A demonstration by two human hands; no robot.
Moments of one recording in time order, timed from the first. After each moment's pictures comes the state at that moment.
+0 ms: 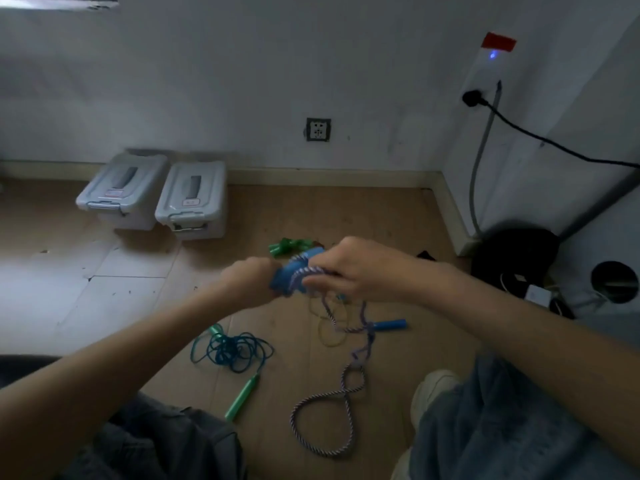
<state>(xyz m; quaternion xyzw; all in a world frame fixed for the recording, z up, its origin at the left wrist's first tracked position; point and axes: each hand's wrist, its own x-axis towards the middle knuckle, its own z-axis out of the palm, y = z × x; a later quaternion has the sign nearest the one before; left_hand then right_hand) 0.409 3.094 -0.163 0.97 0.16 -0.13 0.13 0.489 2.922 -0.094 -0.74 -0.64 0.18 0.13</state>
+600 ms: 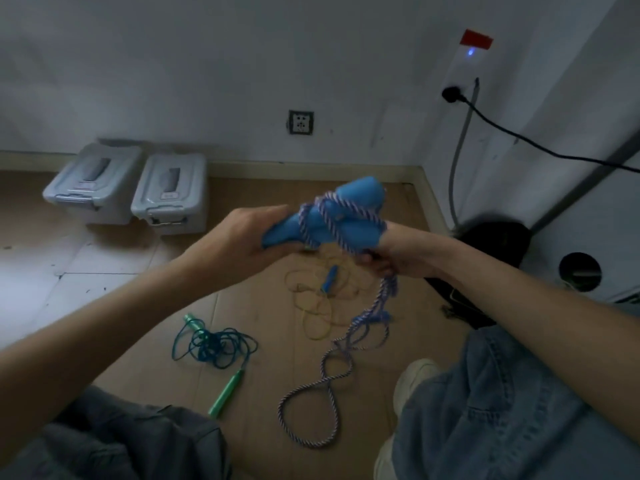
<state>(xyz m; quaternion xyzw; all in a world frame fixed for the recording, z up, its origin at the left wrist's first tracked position) 0.392 3.077 -0.094 0.94 -0.13 0.17 0.26 0.550 2.883 -0.127 -0.66 -0.28 0.51 0.47</state>
